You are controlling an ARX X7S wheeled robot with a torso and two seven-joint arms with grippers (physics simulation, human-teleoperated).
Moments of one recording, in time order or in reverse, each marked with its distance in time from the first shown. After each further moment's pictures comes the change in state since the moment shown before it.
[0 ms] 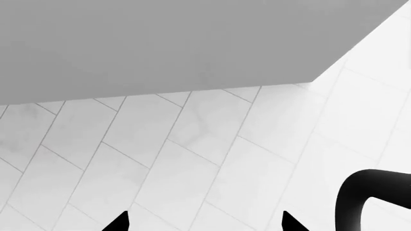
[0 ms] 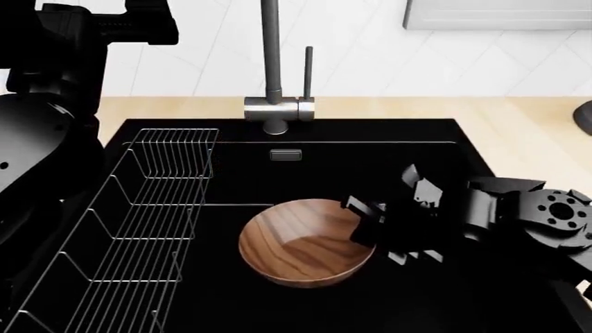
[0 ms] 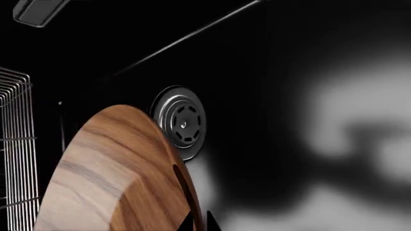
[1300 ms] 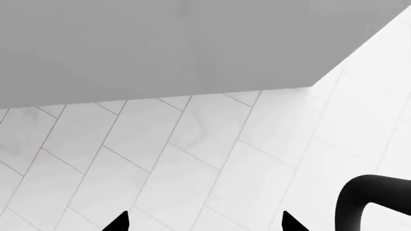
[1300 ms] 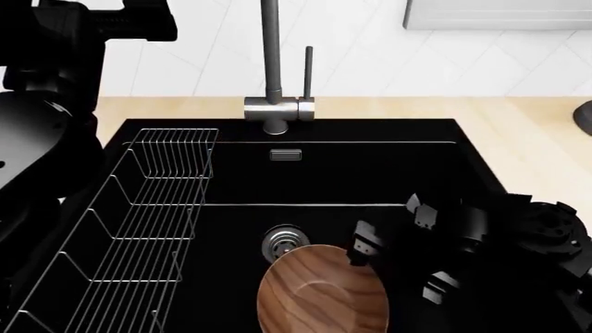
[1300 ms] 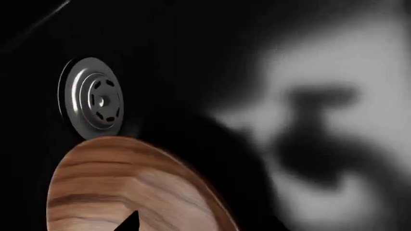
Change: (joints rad) left arm -0.007 -0.001 0.000 0.003 0.000 0.004 -0.001; right arm -0.030 -0.014 -0.073 0.073 0.054 0.054 0.134
